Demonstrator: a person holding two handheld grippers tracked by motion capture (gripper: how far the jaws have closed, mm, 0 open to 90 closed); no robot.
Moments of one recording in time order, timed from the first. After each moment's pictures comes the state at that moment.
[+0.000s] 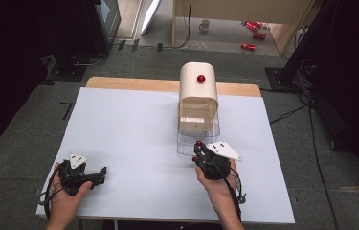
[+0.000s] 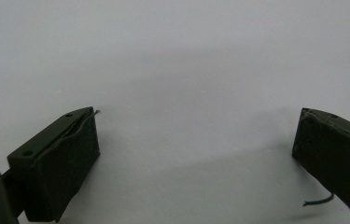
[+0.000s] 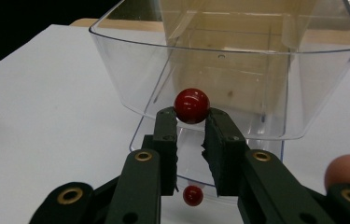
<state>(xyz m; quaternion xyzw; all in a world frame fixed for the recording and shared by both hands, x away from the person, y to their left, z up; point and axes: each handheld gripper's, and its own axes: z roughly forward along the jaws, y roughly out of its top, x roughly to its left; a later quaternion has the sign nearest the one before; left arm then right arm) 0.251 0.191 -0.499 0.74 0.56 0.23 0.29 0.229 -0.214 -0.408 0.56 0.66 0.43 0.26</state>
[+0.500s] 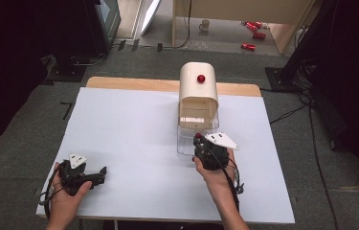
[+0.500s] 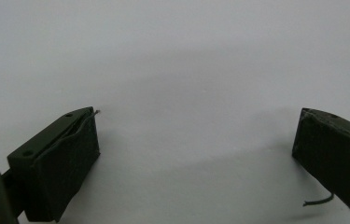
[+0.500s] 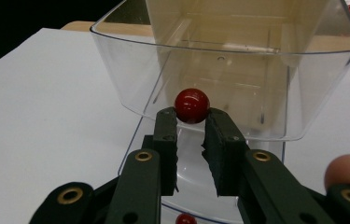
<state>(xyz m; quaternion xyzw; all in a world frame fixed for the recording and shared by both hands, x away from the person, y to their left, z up) 0.251 0.191 -0.499 0.74 0.56 0.23 0.29 0.253 -0.212 -0.404 0.56 0.66 0.43 0.26</state>
